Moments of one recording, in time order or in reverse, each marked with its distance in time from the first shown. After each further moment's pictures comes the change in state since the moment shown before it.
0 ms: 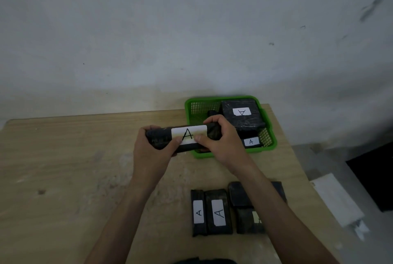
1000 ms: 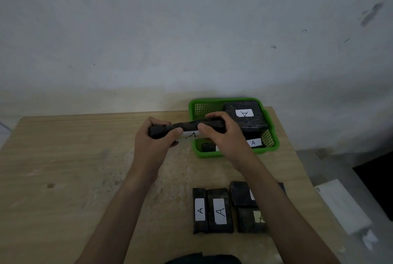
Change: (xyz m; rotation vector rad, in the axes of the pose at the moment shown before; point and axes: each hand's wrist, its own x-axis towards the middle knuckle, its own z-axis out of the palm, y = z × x) left_hand -0.007 0.018 -0.007 -0.207 -0.076 0.031; right_hand -0.008 -0.013 -0.006 0.043 -0.028 0.039
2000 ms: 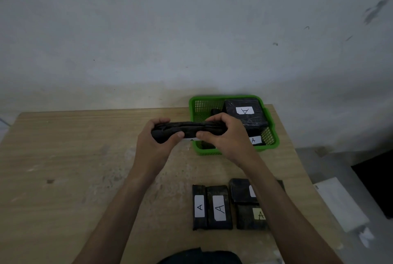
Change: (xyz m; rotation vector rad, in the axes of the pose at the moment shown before) left_hand 0.001 -0.017 -0.009 0.258 -0.004 0.090; right_hand -0.002 0.002 -0.001 -0.235 0.064 -0.068
